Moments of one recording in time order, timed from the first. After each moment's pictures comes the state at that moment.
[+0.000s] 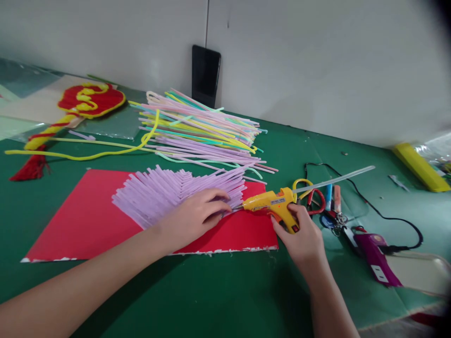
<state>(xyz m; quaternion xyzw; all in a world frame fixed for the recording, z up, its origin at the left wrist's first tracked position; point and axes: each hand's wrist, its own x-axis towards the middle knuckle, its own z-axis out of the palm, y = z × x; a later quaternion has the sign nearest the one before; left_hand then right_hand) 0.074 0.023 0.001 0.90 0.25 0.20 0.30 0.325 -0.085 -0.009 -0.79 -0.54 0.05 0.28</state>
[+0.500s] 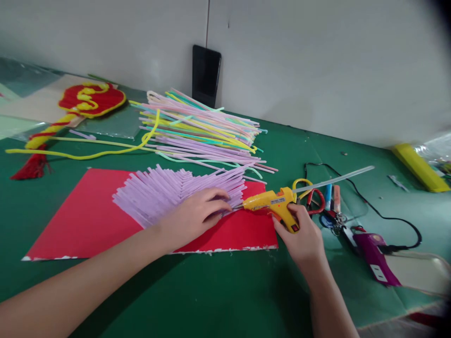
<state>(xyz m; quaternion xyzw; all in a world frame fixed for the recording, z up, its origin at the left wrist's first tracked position) 0.073 0.023 0.000 0.90 0.25 0.20 0.30 0.325 -0.085 -0.006 -0.79 -0.55 0.04 0.27</state>
